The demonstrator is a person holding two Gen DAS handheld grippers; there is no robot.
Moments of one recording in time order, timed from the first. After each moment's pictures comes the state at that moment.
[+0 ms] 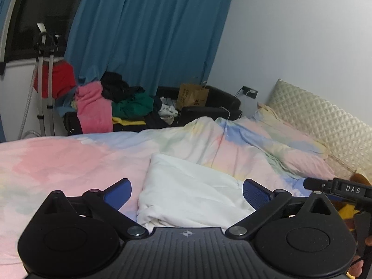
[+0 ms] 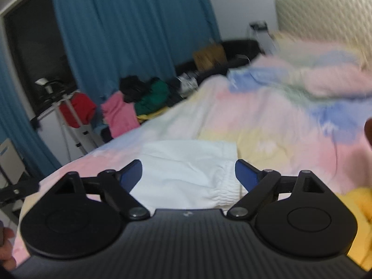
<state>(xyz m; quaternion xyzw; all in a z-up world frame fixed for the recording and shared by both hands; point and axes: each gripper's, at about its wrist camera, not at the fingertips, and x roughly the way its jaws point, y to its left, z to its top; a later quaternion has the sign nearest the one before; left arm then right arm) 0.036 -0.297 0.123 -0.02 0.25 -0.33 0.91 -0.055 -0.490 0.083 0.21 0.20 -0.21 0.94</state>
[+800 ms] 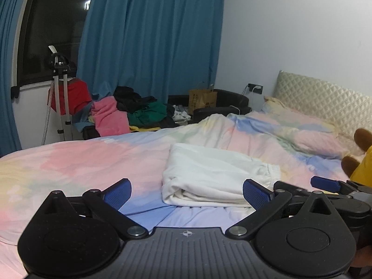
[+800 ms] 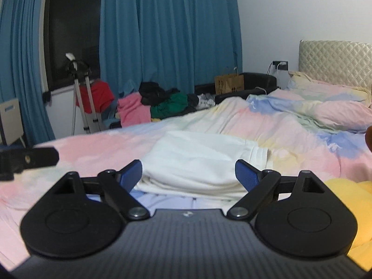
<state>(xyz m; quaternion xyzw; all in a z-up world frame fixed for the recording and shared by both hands) -0.050 -0.249 0.069 0.04 0.21 -0.30 0.93 -0.085 -0.360 0.011 0.08 0.16 -0.20 0.96</state>
